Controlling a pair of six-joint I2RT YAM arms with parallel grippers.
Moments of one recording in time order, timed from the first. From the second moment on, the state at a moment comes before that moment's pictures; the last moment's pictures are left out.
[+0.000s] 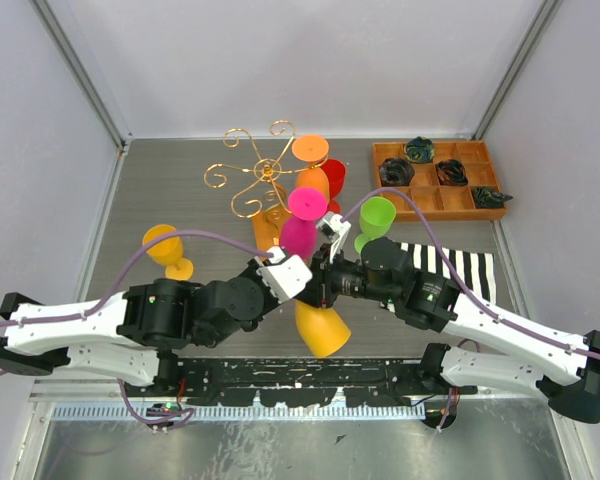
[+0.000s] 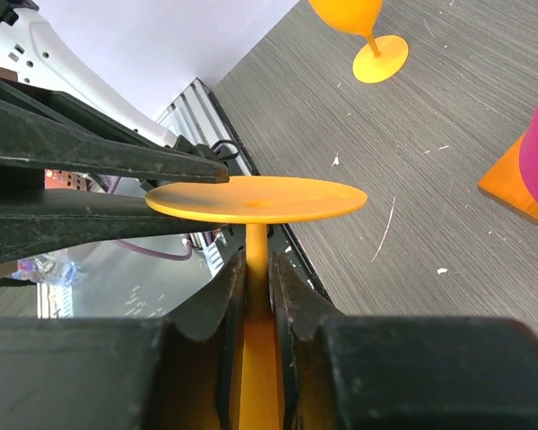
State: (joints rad) left arm -1.55 1.09 1.30 -0.74 -0.75 0.02; right arm 1.05 0.92 0.87 -0.18 -0.19 0.55
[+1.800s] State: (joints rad) left arm -0.65 1.31 1.72 -0.71 0.20 0.14; right arm 1.05 0.78 0.74 -0.32 -0.08 0.50
